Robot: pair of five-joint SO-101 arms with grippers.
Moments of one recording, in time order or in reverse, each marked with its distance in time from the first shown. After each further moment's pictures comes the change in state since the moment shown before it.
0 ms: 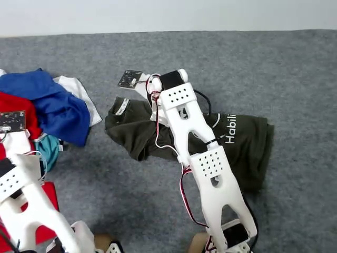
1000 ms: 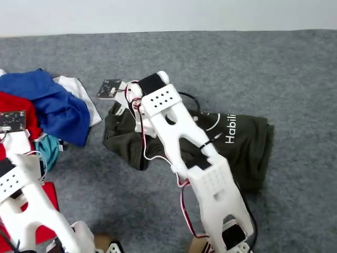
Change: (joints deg) left arm 0.0 0.0 0.0 0.0 0.0; right arm -7.6 -25.3 29.8 0.2 -5.2
